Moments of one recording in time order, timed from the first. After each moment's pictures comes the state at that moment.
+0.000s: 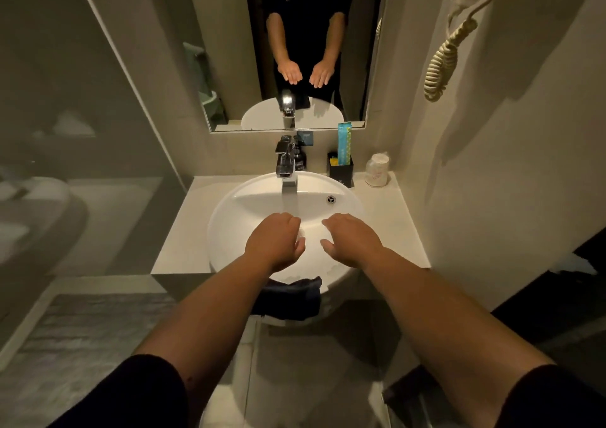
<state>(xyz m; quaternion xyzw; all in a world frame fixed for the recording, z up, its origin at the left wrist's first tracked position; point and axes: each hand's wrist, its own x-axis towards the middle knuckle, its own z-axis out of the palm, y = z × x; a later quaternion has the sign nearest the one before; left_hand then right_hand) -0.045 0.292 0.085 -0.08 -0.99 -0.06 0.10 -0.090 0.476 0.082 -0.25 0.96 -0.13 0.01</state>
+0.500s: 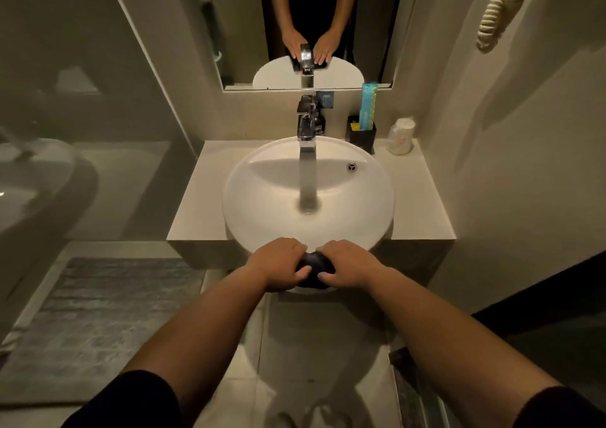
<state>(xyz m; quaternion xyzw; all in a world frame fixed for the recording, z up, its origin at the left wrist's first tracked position) 0.015 0.251 0.018 -0.16 -0.98 -0.09 -0.12 -0.026 0.443 0.015 -0.36 0.91 -0.13 0.18</state>
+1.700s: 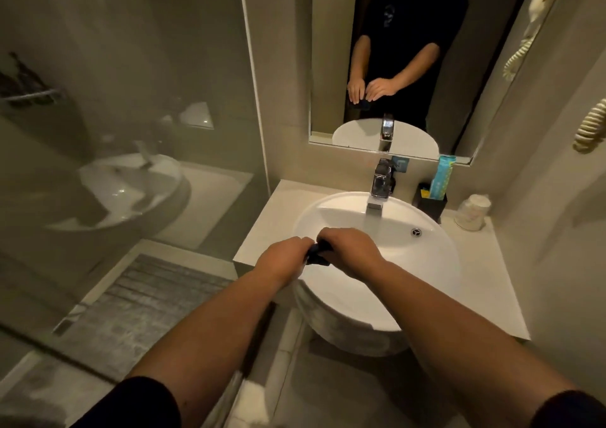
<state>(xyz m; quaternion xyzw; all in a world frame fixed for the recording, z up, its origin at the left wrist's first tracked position) 0.020 0.163 0.097 0.08 -0.99 -0.15 -0.01 -0.062 0.313 0.120 -0.45 0.88 -0.16 0.01</state>
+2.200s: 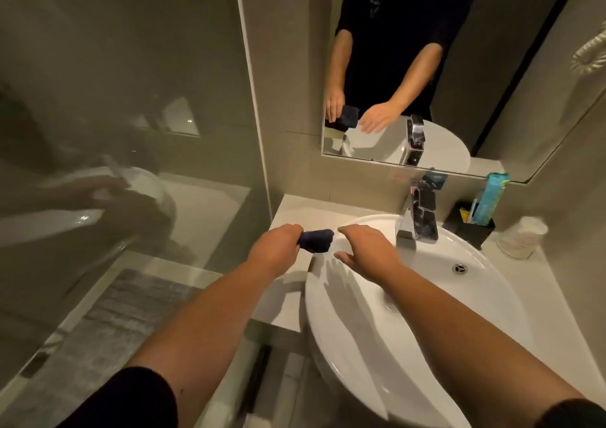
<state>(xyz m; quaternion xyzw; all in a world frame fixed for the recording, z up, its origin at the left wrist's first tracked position) -0.115 0.024 0.073 0.10 -0.98 -0.14 0.01 -0.208 0.221 0.062 -0.39 0.91 -0.13 -0.01</state>
